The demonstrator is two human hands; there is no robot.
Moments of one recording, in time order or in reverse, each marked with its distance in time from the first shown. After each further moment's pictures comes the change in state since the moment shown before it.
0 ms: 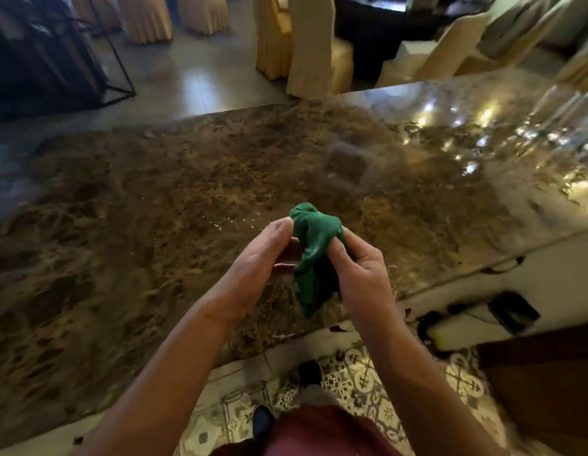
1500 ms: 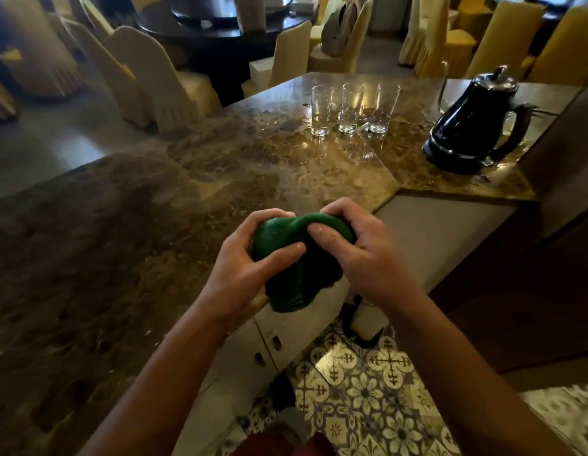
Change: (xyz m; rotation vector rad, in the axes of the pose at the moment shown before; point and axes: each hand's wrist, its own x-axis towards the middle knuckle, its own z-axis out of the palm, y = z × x) left_hand 0.138 -0.012 0.364 0.258 -0.301 0.286; right_hand -0.015 -0.135 -0.384 -0.542 0.230 -0.248
